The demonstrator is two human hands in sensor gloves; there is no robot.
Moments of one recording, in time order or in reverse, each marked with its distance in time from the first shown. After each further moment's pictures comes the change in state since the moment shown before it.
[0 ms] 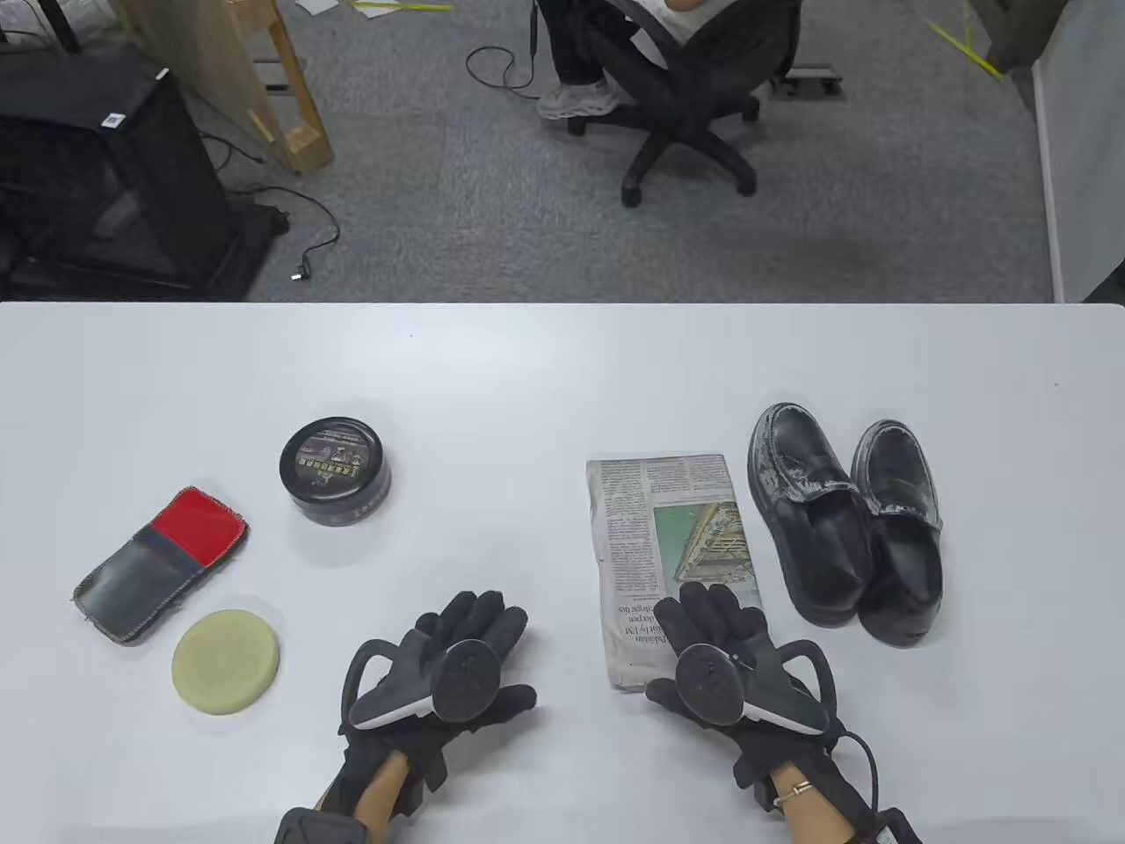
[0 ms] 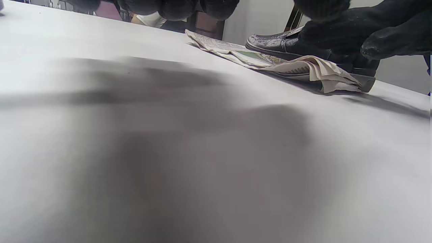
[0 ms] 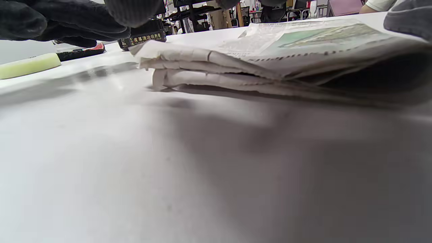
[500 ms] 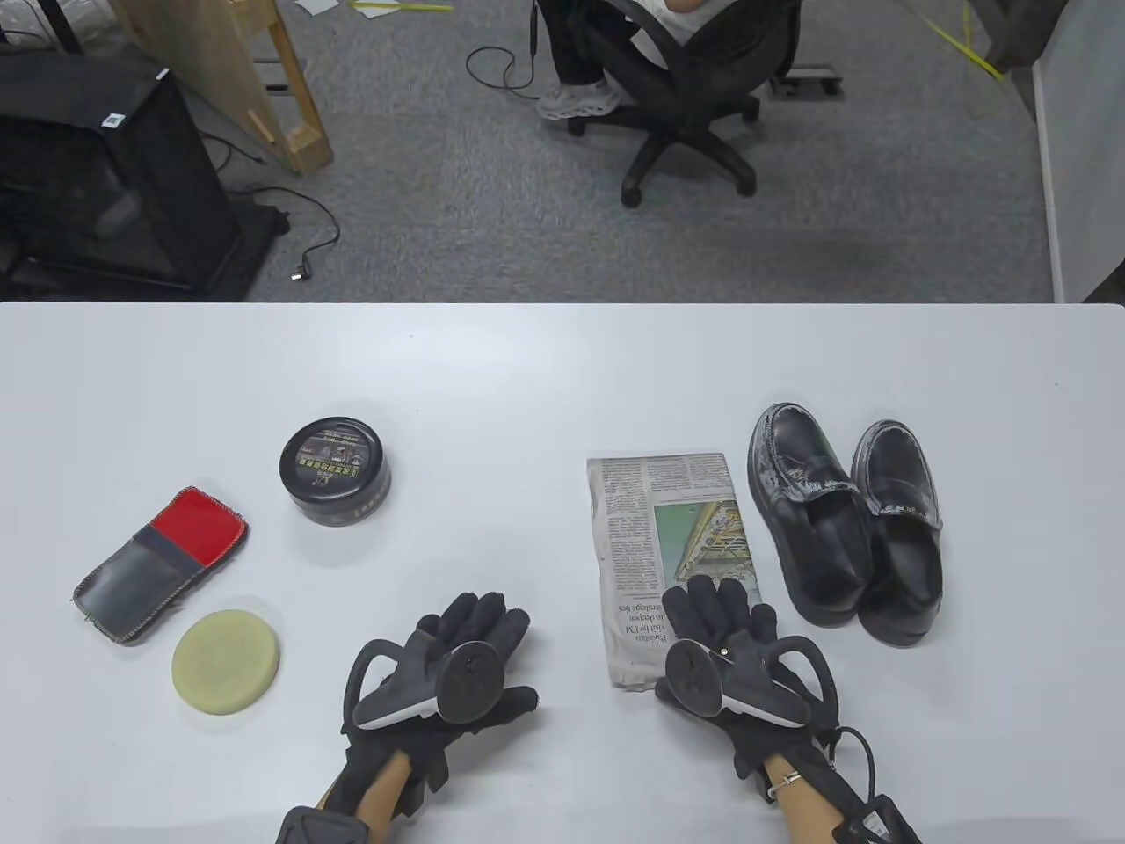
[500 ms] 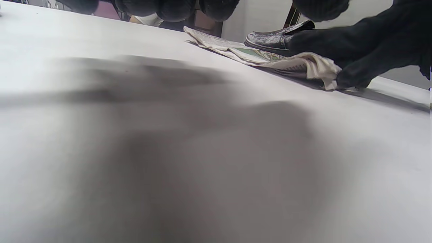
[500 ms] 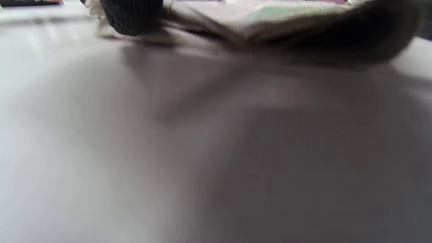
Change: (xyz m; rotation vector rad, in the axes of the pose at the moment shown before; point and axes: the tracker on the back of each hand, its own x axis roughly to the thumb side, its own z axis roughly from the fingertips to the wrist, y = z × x) left_hand 0.003 0.000 -0.001 0.002 0.000 -0.017; right_hand -0.006 0.026 -0.016 0.105 0.100 0.150
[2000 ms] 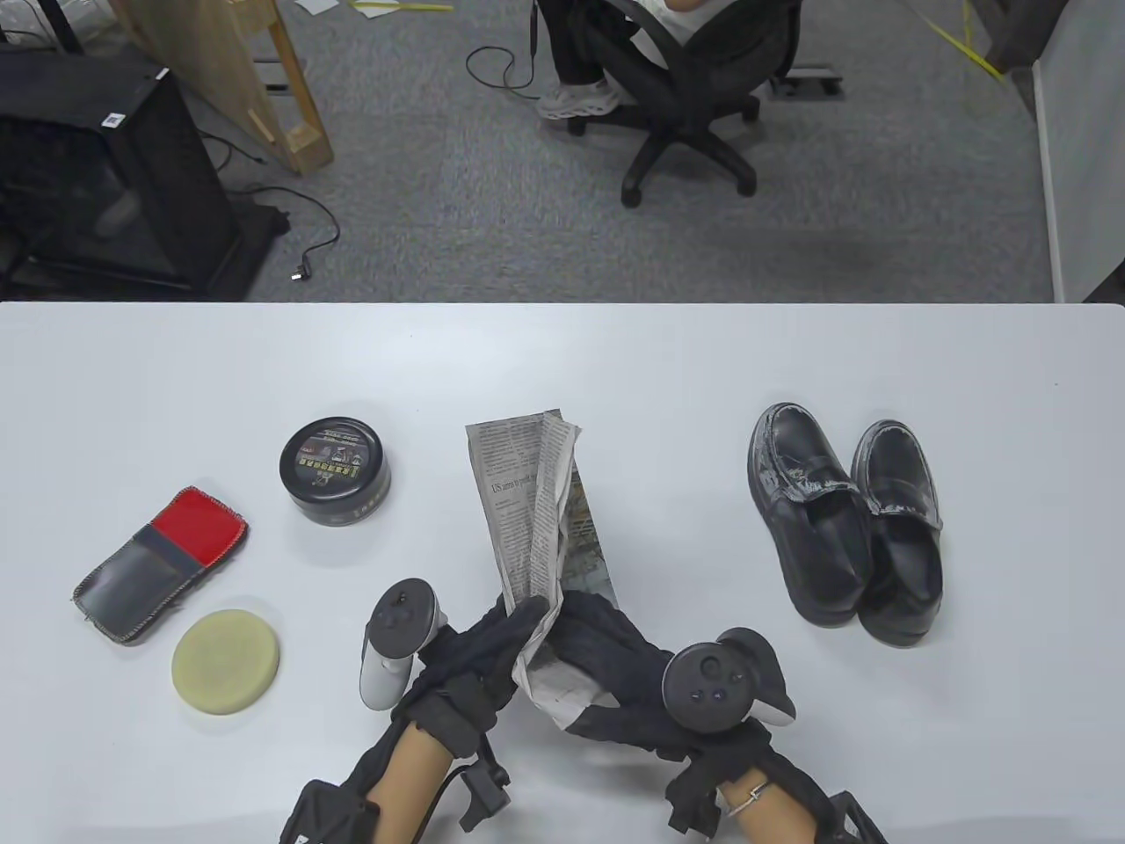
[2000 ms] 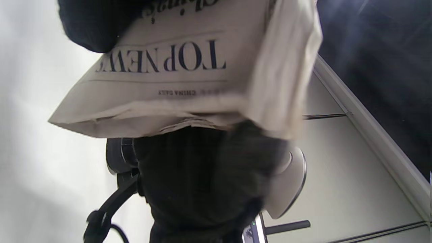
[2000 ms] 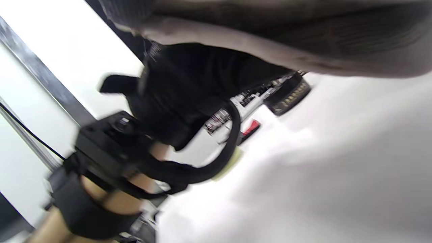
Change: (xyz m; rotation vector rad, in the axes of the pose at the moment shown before) left_hand 0.011 0.023 -0.016 0.128 -0.366 1.327; right_hand 0.049 -0.069 0.029 -0.252 -0.604 -0.844
